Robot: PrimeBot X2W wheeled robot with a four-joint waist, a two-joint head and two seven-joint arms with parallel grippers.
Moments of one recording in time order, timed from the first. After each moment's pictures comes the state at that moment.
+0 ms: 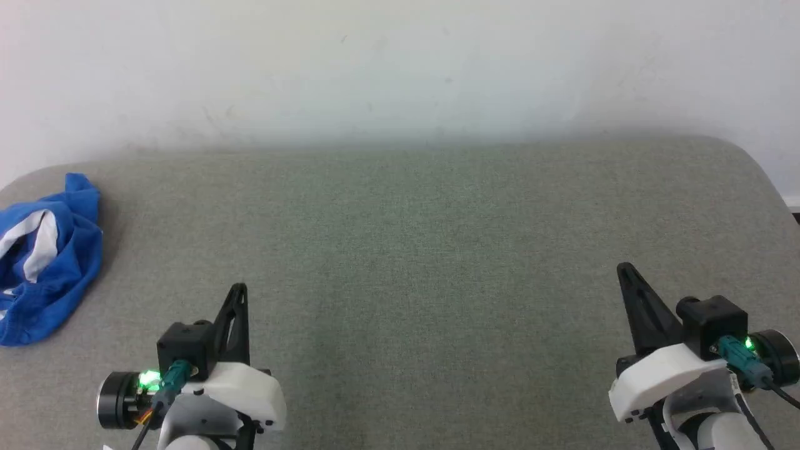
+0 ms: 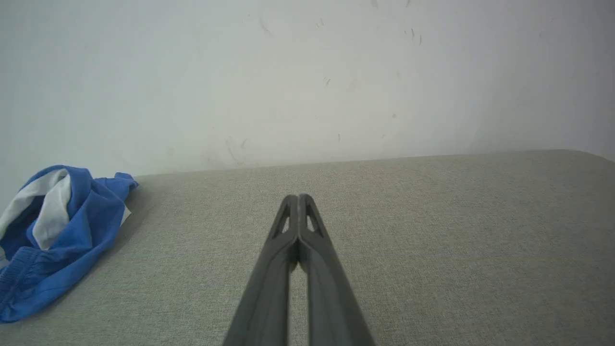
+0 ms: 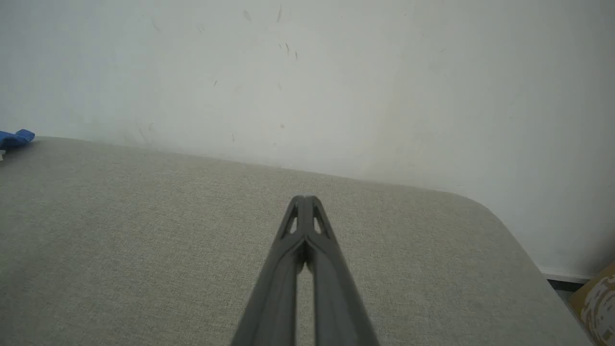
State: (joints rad) left arm 0.00 0.06 0.00 0.00 -0.01 0.01 0.00; right arm -0.01 -0.05 0.00 0.00 0.00 0.13 0.00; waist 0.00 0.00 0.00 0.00
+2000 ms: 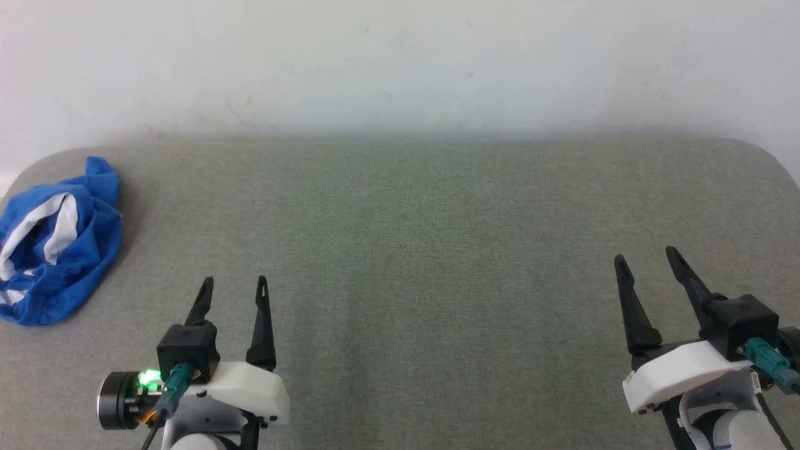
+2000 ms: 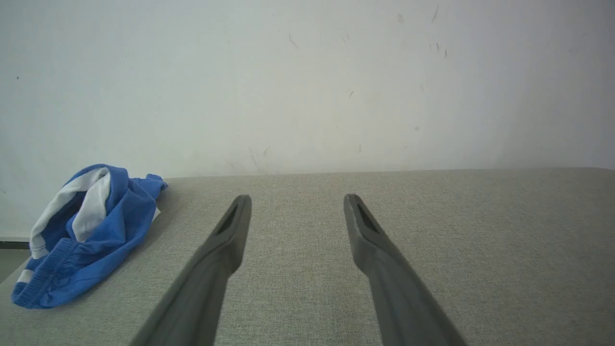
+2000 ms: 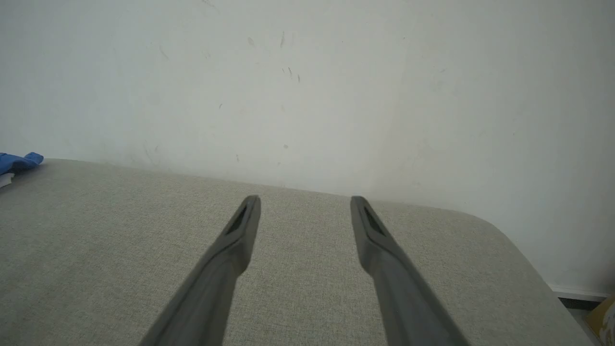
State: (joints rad) left arm 0.00 0.06 -0.02 -0.01 -0.01 0.06 -0.04; right arm -0.01 -0.06 -0.03 -0.03 0.03 0.13 -0.05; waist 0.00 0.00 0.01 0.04
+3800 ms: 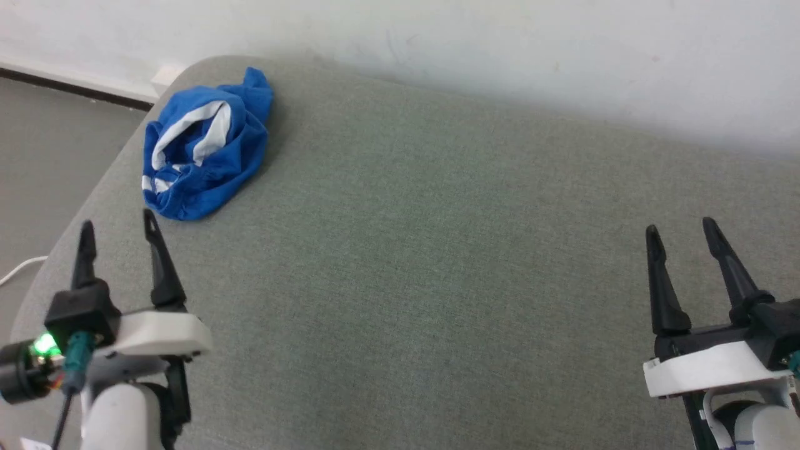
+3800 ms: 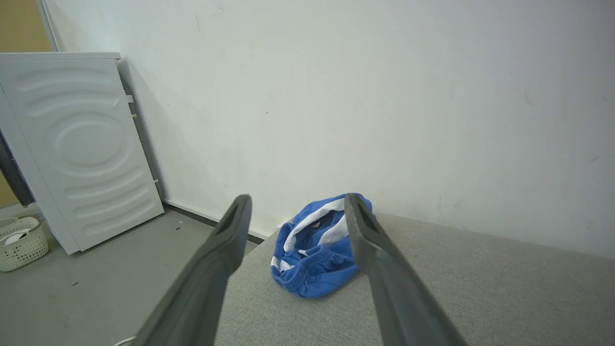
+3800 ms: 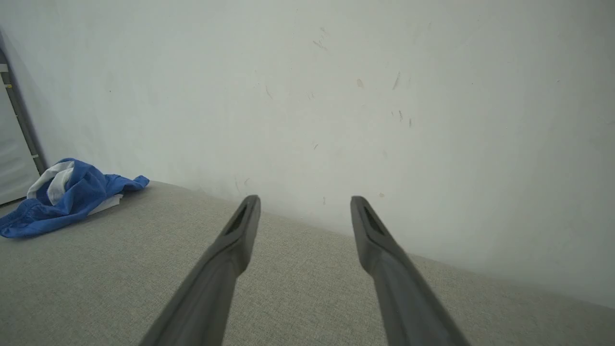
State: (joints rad) left arm -0.12 0.12 0.10 -0.01 -0.04 0.19 -0.16; right arm -0.01 -0.05 -0.07 -0.11 0.03 0.13 -0.15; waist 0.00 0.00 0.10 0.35
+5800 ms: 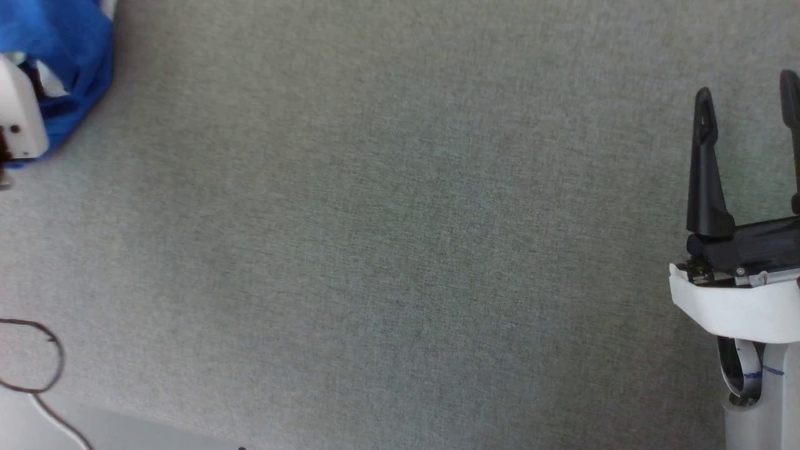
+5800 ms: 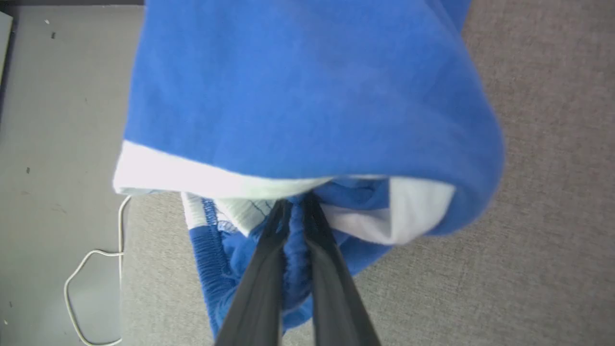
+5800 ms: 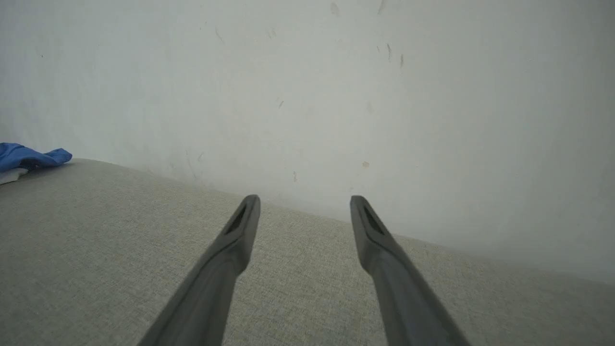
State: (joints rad) left arm -1.08 0.63 -0.39 0.88 -0.65 -0.12 0.56; right arm -0.24 -0.05 -0.06 -0.27 -0.12 0.13 -0.26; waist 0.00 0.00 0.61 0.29
